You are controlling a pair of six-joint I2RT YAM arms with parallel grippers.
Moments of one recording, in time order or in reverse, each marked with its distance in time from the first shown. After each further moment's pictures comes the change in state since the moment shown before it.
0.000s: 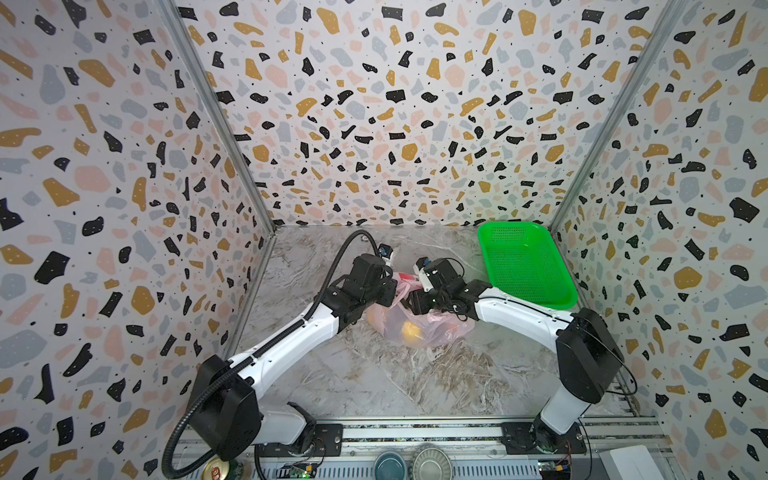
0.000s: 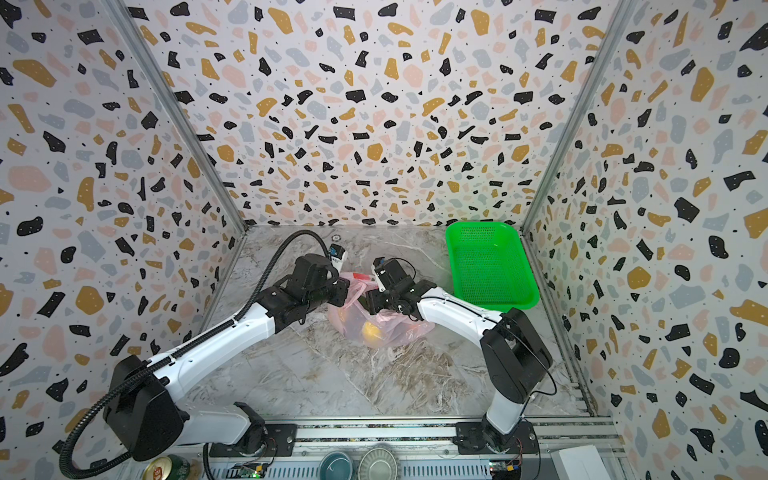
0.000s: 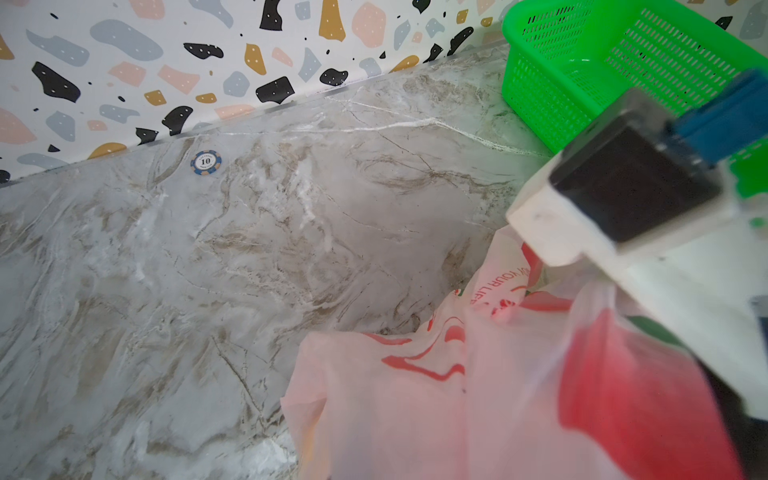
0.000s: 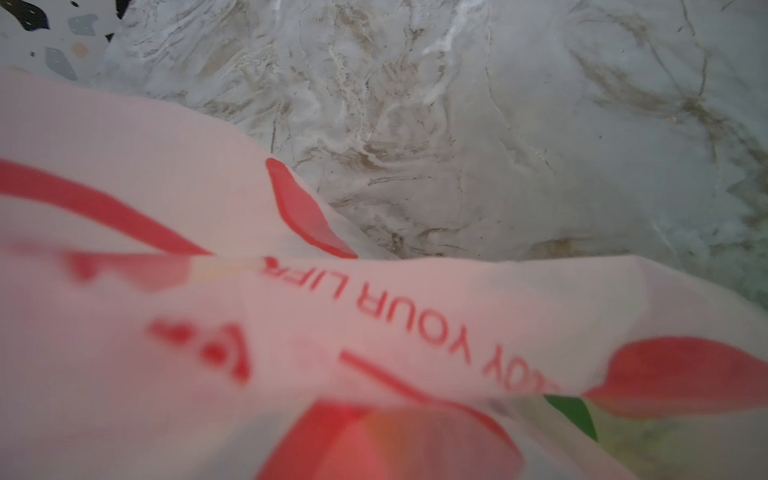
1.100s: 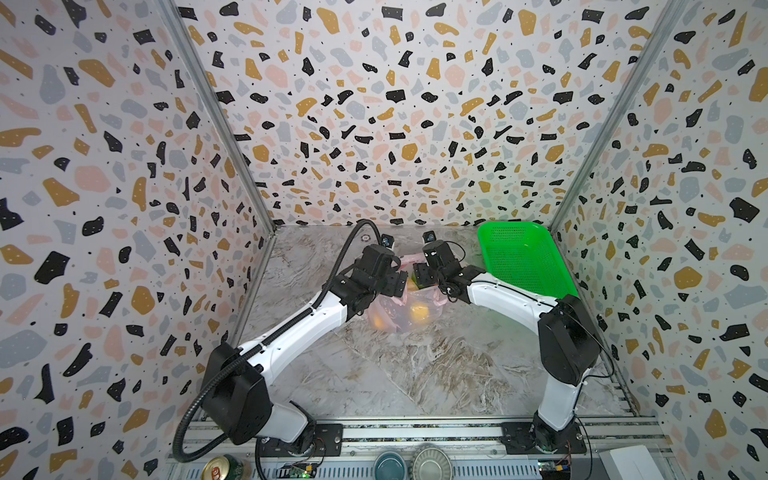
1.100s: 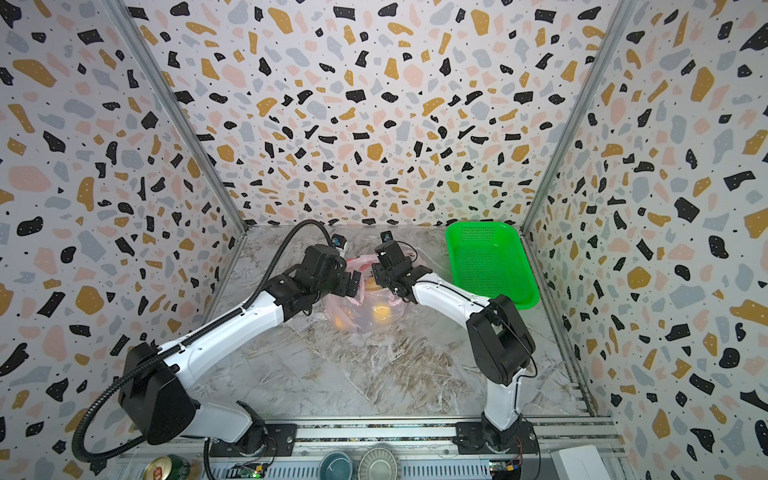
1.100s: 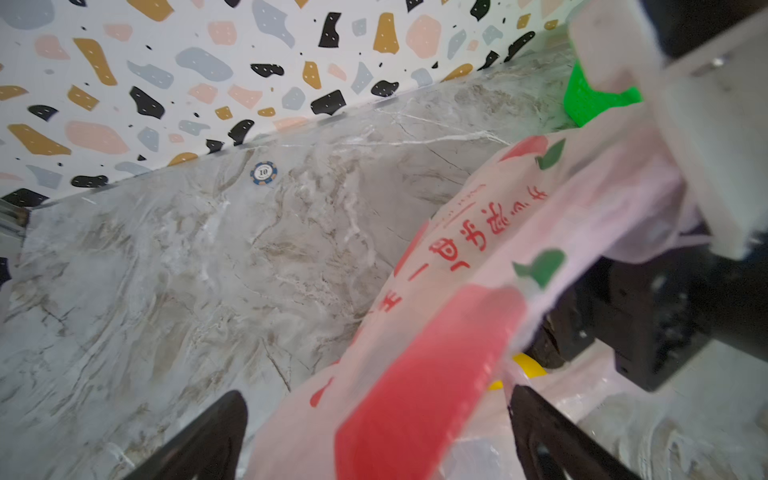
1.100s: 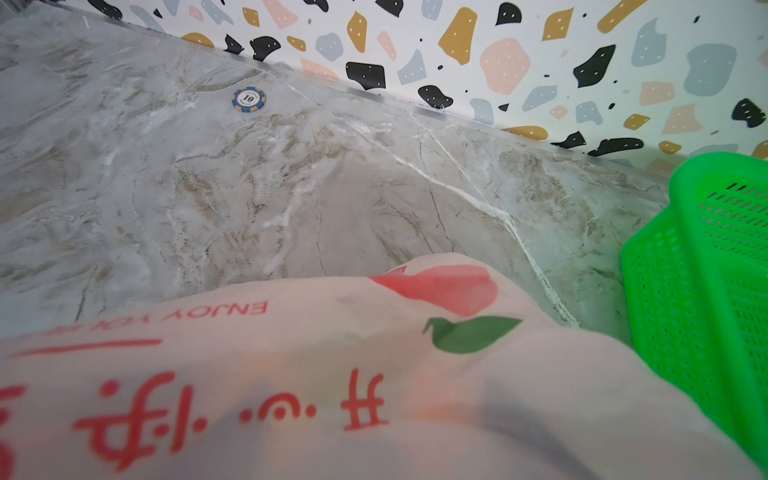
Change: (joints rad) left arm -0.022 0.110 0.157 -0.096 -0.192 0.005; right arm -0.057 0.104 0.154 0.103 0.383 -0.188
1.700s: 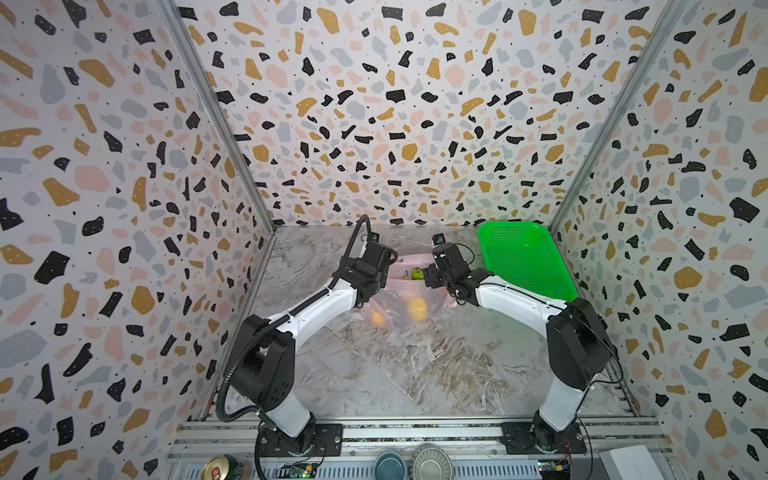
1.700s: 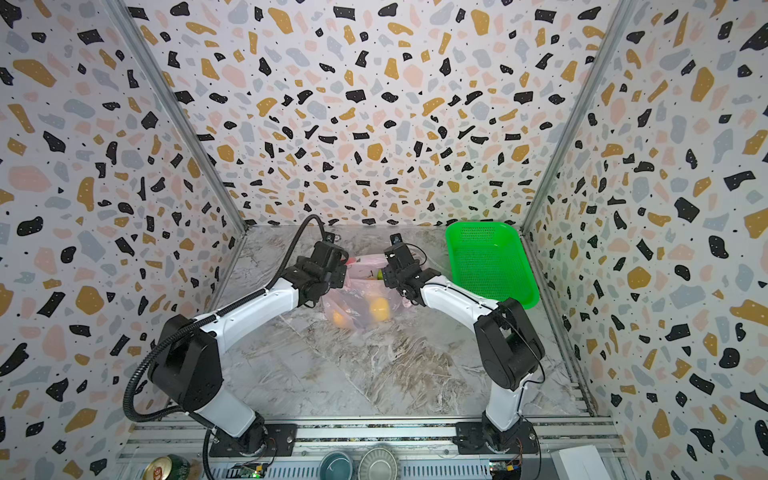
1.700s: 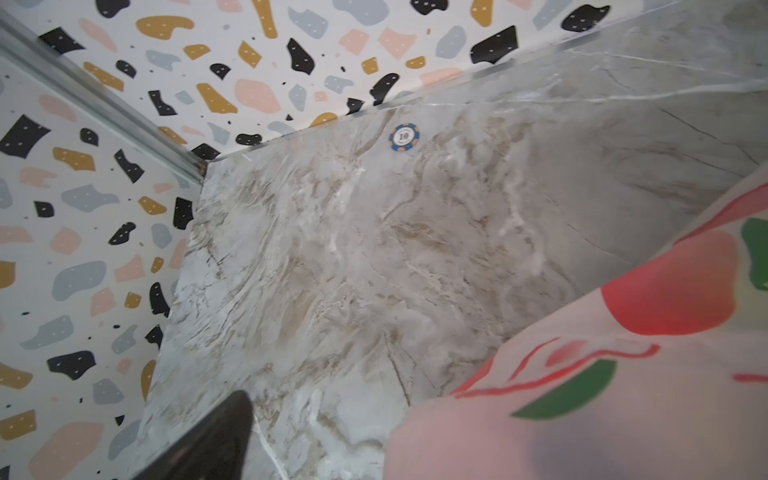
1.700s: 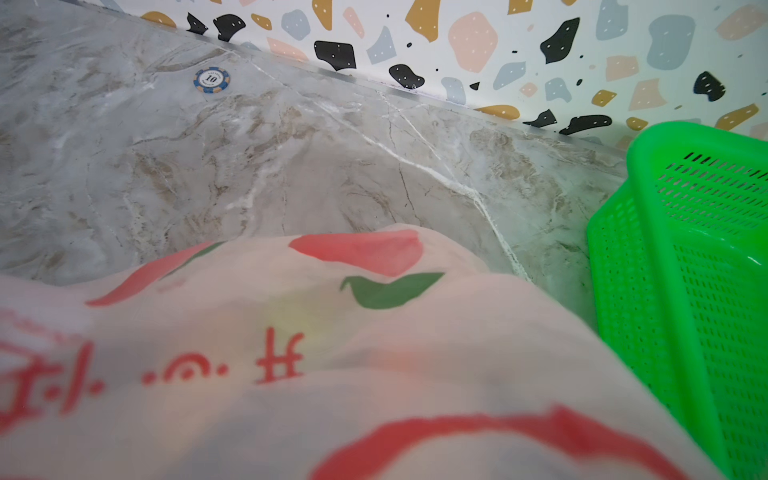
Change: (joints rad) left arm 0.109 0.157 0.017 0.020 -0.294 0.006; right arm -0.047 -0.051 -0.080 0.008 0.005 -0.010
